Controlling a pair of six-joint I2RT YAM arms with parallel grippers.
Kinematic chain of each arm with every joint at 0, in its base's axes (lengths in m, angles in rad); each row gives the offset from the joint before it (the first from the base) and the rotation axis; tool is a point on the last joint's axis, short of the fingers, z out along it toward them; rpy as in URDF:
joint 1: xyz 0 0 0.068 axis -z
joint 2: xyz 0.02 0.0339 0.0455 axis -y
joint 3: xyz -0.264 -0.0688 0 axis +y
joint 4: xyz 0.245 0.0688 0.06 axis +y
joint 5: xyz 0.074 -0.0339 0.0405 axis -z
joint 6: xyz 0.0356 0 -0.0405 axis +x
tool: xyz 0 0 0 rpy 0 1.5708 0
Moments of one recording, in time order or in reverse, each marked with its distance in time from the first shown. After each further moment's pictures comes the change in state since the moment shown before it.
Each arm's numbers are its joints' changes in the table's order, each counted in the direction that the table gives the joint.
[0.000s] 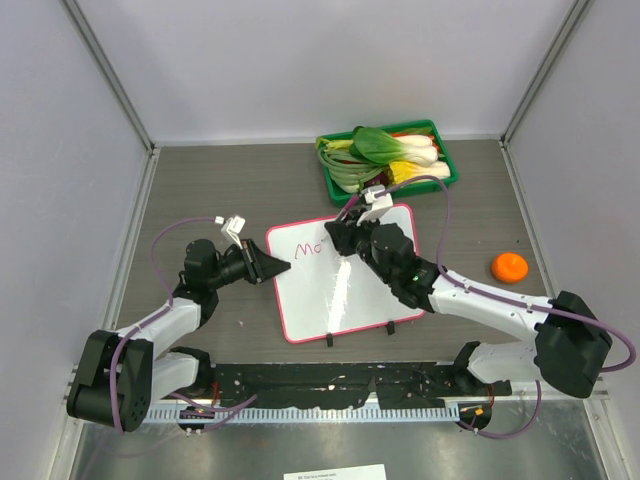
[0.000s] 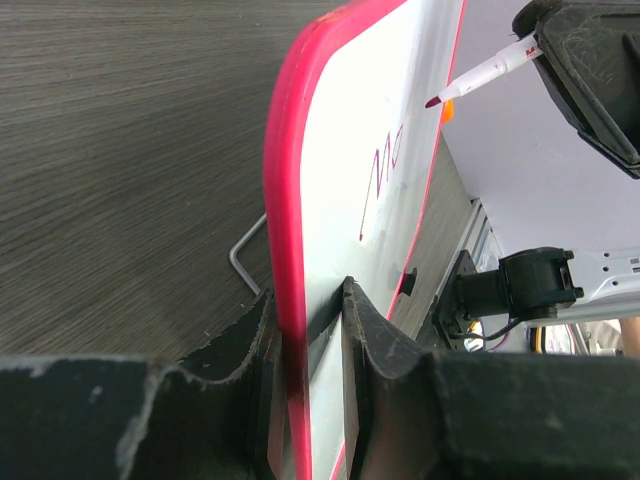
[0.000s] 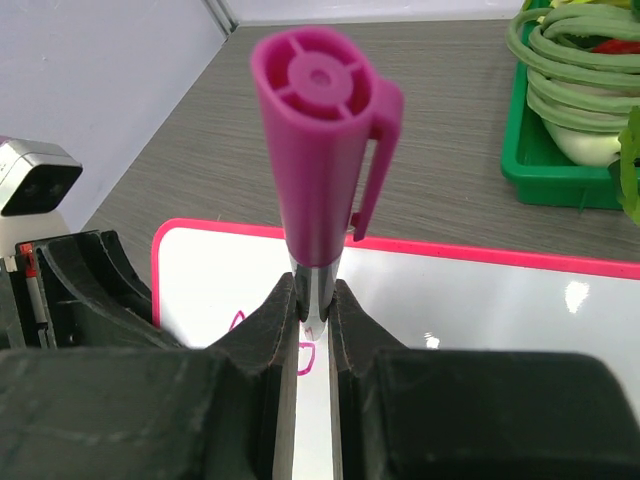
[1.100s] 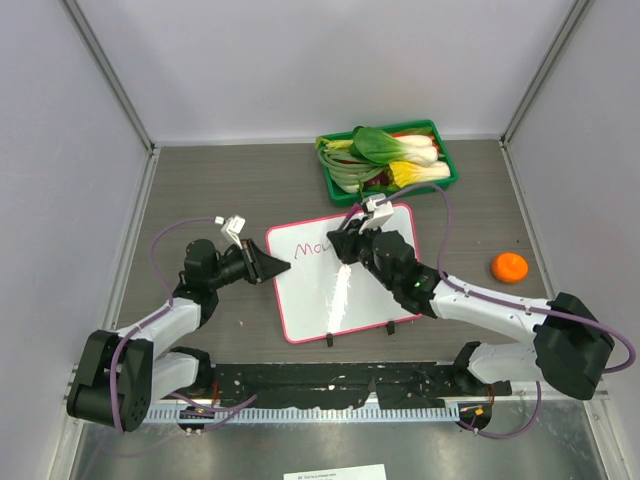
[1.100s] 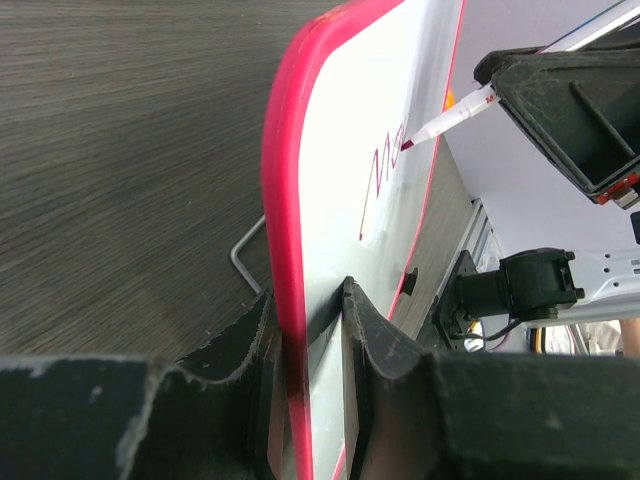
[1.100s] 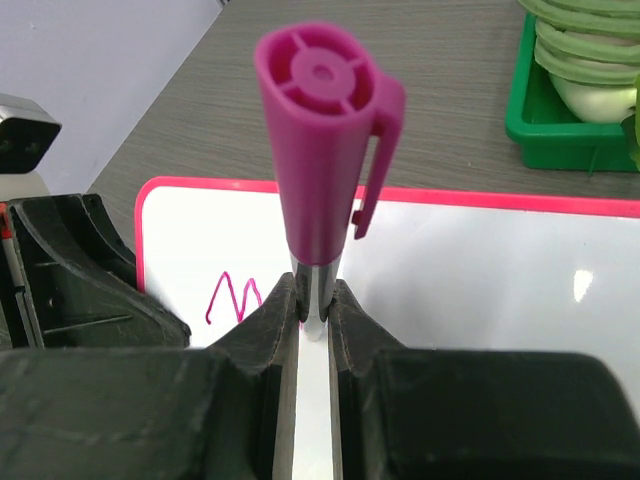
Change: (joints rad) left arm 0.000 0.000 0.000 0.003 -0.001 0.000; right arm 0.008 0.010 0.068 -0.023 -0.019 0.021
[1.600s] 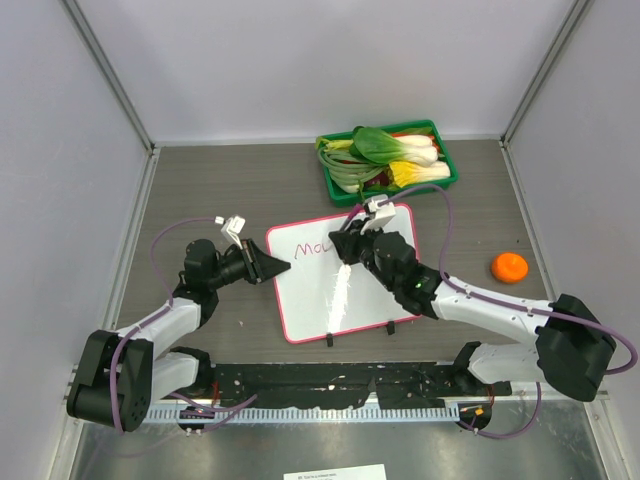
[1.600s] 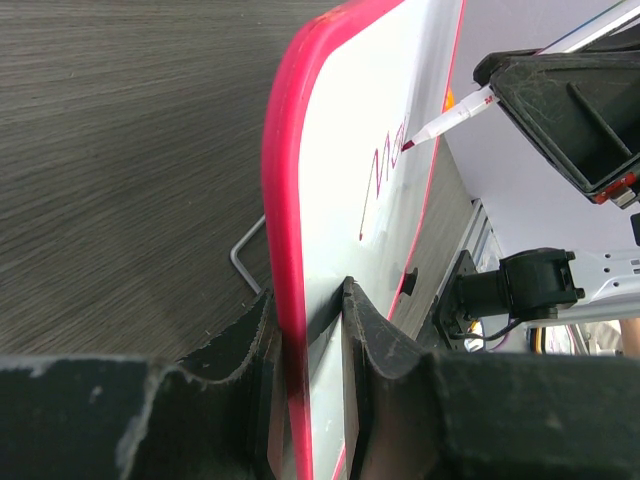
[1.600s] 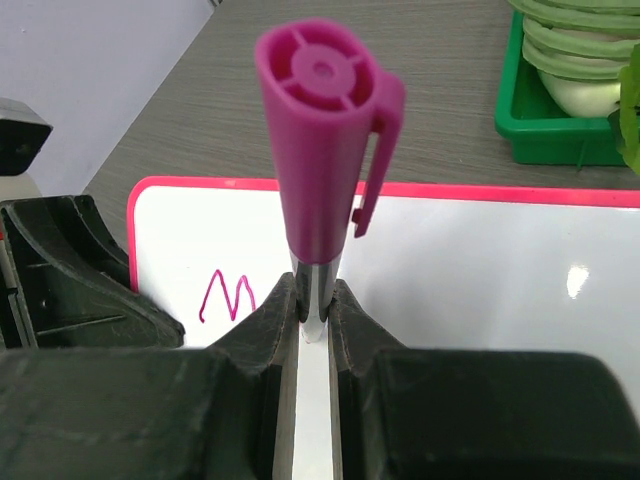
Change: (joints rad) left arm 0.000 0.000 0.000 0.000 0.000 0.000; right arm 0.000 0.017 0.015 0.008 0.010 0.008
